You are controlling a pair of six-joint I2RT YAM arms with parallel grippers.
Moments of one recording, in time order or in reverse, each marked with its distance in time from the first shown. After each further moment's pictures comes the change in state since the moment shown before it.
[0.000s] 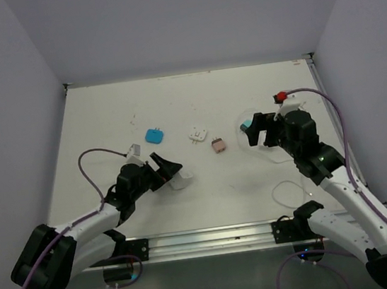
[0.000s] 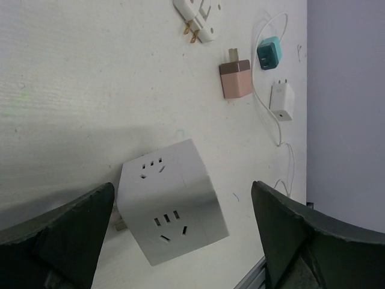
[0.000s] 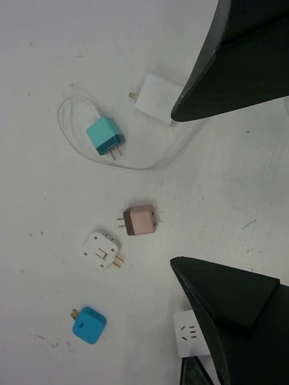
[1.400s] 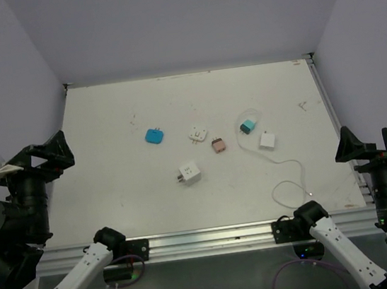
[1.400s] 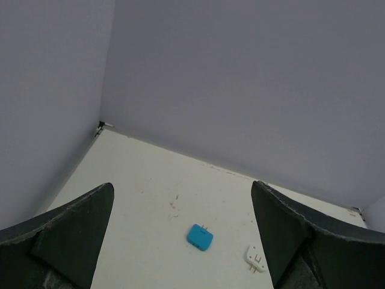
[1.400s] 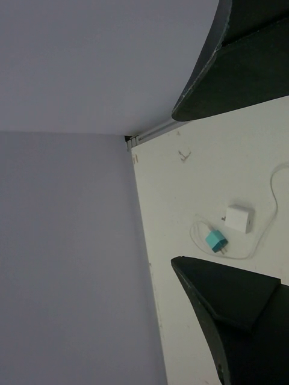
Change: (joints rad) left arm 0.000 -0.581 1.174 -1.154 -0.793 0.754; right arm 0.000 -0.563 0.451 -0.369 0.455 -0.341
